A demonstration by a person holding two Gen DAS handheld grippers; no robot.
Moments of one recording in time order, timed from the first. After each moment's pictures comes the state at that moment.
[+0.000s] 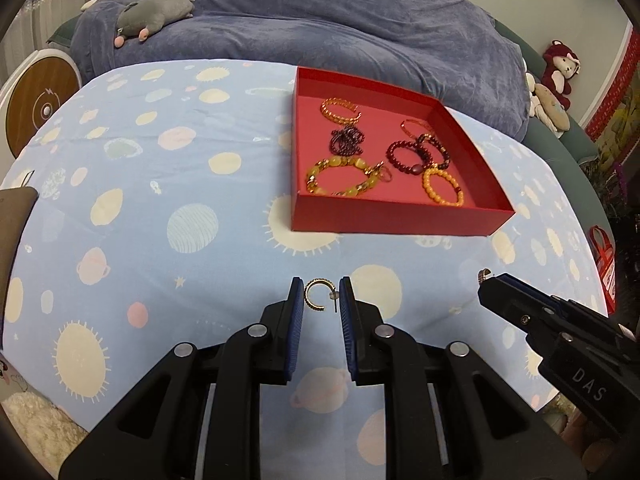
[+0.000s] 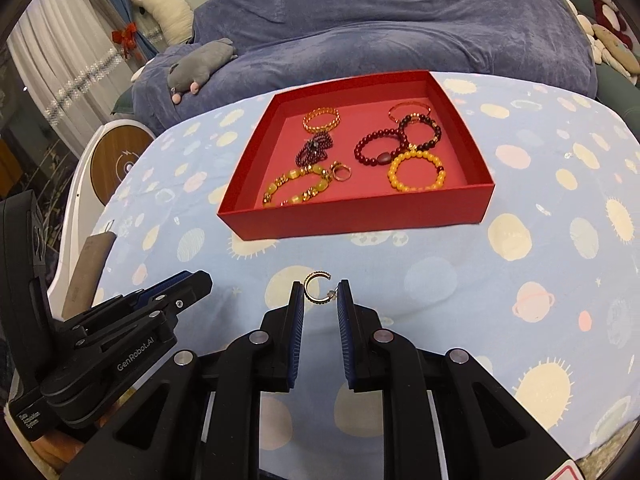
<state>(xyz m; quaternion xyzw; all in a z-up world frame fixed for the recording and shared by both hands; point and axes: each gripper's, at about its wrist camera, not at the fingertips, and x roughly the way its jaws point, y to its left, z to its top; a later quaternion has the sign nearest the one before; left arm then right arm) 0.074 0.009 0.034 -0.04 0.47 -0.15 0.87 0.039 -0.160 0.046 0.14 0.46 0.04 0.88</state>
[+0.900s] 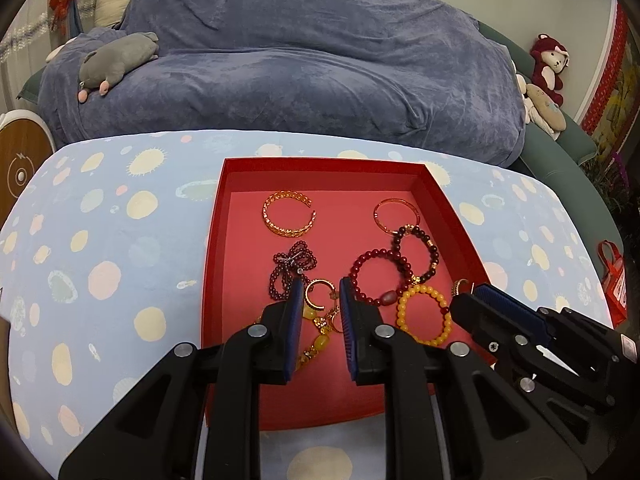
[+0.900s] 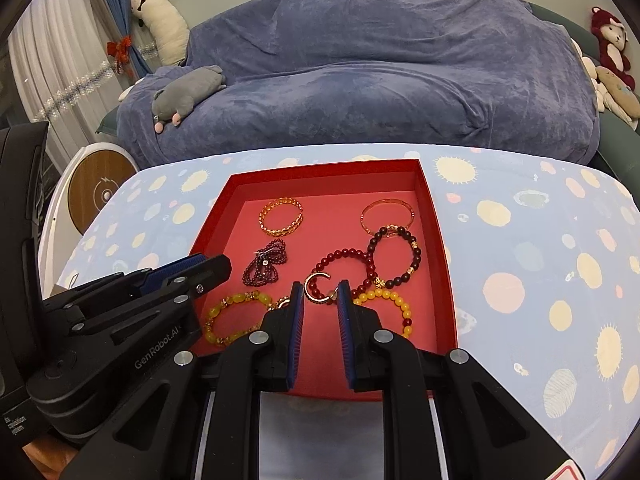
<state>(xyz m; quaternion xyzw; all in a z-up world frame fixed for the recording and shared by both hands) 0.199 -0.074 0.056 0.00 0.43 -0.16 0.89 0.154 -0.207 0.061 0.09 0.41 0.02 0.91</state>
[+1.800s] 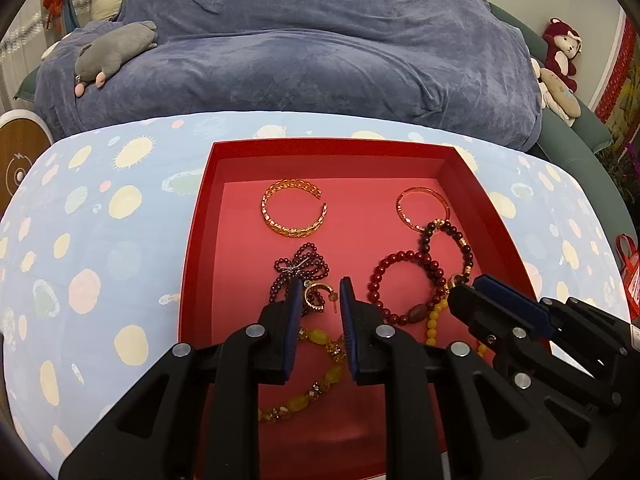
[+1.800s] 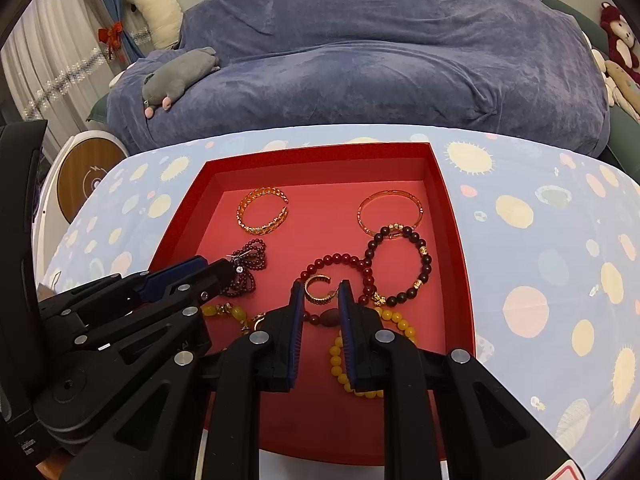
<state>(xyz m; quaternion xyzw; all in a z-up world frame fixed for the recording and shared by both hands) 0.230 -0.086 0.024 0.02 0.46 -0.15 0.88 0.194 -0.209 0.032 0.09 0.44 0.02 0.89</state>
